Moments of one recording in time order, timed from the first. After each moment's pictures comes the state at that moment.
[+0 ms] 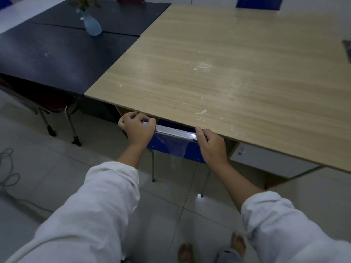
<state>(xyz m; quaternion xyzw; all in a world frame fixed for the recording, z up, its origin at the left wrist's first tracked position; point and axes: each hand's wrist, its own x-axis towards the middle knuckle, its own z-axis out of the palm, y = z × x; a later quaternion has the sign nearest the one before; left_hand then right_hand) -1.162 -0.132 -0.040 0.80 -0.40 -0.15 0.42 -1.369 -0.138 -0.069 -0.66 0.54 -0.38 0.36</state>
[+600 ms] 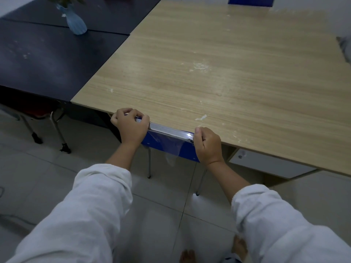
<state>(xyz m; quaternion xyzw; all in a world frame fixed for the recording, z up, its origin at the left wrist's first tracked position) -1.122 -0.183 -0.046 0.79 -0.43 -0.15 0.42 -1.335 -0.185 -0.089 -0.69 0.51 -0.43 0.26</state>
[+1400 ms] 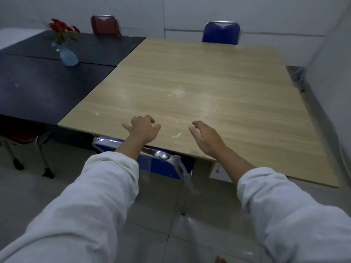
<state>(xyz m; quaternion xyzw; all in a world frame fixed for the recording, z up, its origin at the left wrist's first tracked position) -1.212 -0.219 0.019 0.80 -0.57 -0.16 0.09 -1.434 -0.220 -0.008 -0.77 0.54 -0.23 0.27</state>
